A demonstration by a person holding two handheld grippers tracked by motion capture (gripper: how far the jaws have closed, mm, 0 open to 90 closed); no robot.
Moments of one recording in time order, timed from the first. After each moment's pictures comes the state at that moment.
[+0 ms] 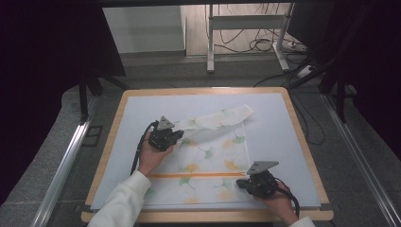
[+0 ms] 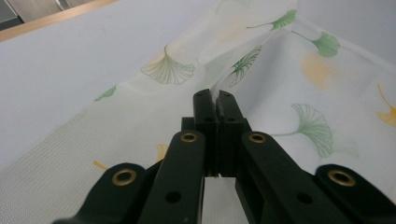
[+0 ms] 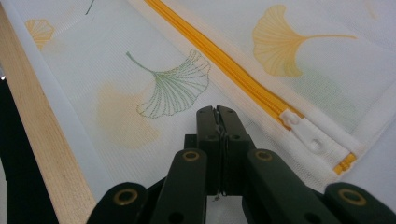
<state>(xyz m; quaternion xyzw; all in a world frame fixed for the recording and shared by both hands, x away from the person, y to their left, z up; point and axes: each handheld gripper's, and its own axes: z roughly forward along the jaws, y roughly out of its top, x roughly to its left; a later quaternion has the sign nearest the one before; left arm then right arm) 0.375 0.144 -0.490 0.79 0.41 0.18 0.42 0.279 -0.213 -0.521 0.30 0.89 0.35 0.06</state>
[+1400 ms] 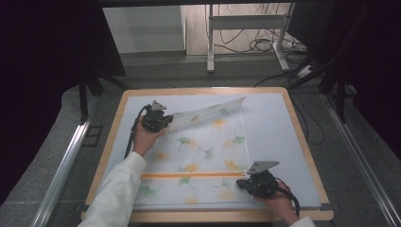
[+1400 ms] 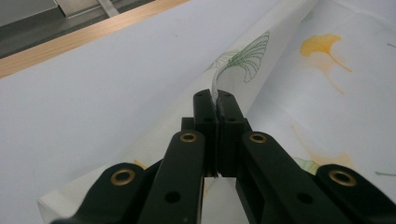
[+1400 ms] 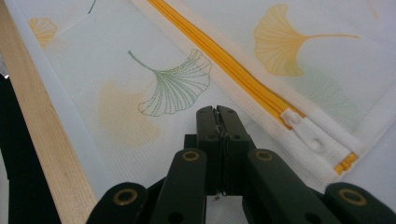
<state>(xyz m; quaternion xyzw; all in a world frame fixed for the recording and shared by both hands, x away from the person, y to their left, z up) 0.433 0.177 -0.486 0.79 0.44 0.21 0.38 0.279 -0.214 -0.521 0.29 0.89 0.35 0.06</state>
